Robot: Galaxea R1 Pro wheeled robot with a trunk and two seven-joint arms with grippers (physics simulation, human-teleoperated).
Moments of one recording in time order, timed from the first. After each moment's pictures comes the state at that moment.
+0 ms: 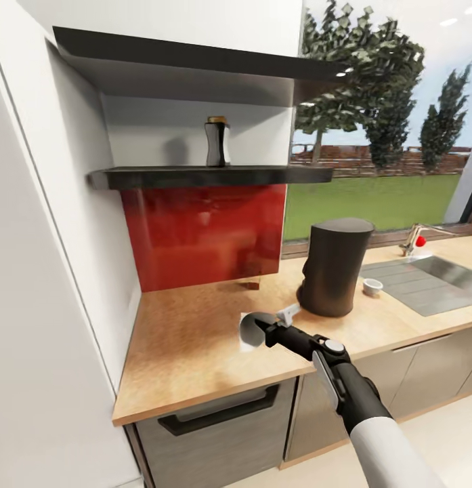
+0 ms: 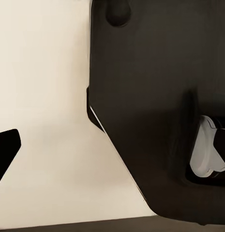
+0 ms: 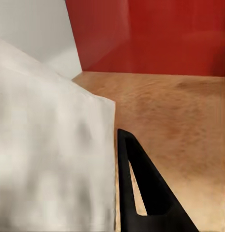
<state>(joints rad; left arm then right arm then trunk) 0.09 -0.03 0.02 -0.09 0.02 -0.04 0.09 -0.63 0.04 0.03 -0.93 0.00 0.15 0.69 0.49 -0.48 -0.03</state>
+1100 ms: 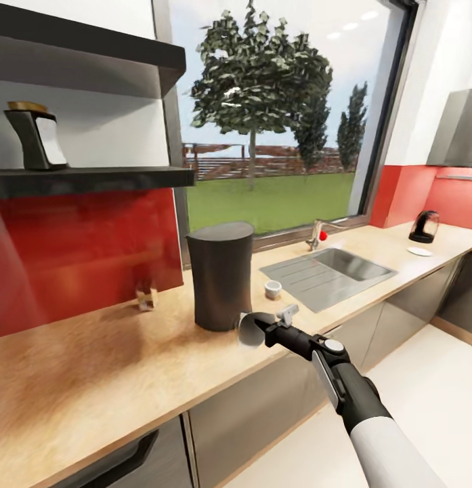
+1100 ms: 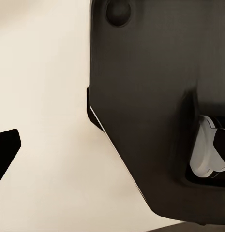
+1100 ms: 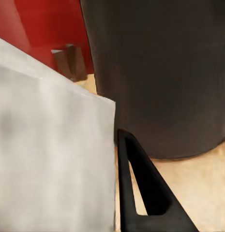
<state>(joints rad) 0.09 -0.03 0.02 -0.09 0.02 -0.04 0.09 -0.63 0.04 0.03 -0.93 0.00 0.15 0.69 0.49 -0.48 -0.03</state>
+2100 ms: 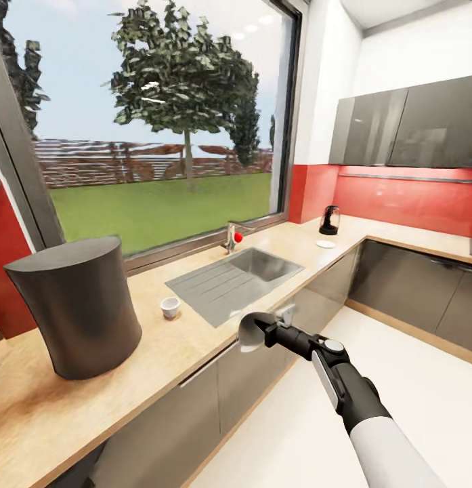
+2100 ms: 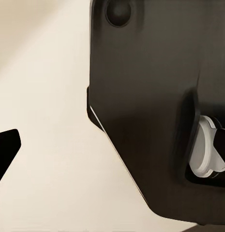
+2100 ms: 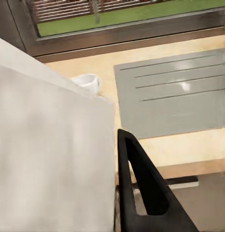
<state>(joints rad) 0.09 -0.03 0.03 -0.09 0.03 -0.04 0.09 -0.63 0.04 0.03 -0.93 0.00 0.15 0.69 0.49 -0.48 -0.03</state>
